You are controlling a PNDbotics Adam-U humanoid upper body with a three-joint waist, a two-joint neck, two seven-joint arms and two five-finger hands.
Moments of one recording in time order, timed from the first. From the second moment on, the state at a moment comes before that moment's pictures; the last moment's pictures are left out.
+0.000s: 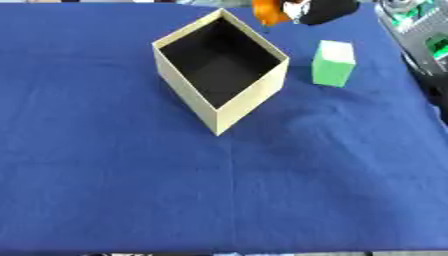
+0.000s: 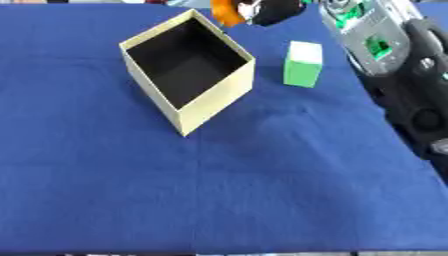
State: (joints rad) left arm -0.13 0.45 0.21 -1.98 -0.18 -0.10 0.69; right arm -1.06 -0.54 0.37 -1.43 0.54 0.17 0.38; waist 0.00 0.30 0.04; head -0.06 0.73
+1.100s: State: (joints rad) left arm -0.14 0.44 0.21 -1.98 -0.17 -0.10 0.68; right arm -1.15 -0.35 0.39 -1.14 0.64 0.08 0.43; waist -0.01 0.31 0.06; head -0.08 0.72
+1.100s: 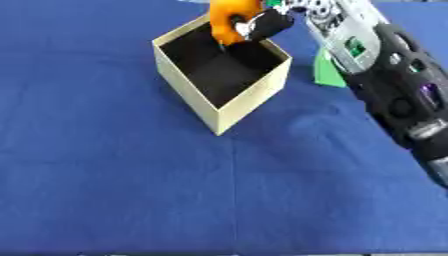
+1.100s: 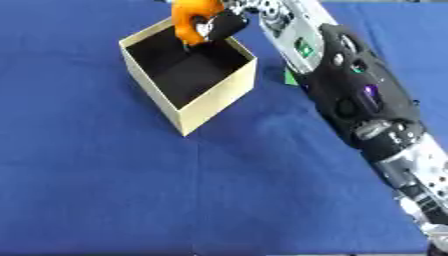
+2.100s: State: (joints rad) left arm -0.14 0.44 0.21 -1.98 -0.17 -0.10 0.67; right arm -1.16 -0.31 0.41 -1.08 0.92 -0.09 0.56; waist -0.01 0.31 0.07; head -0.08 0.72
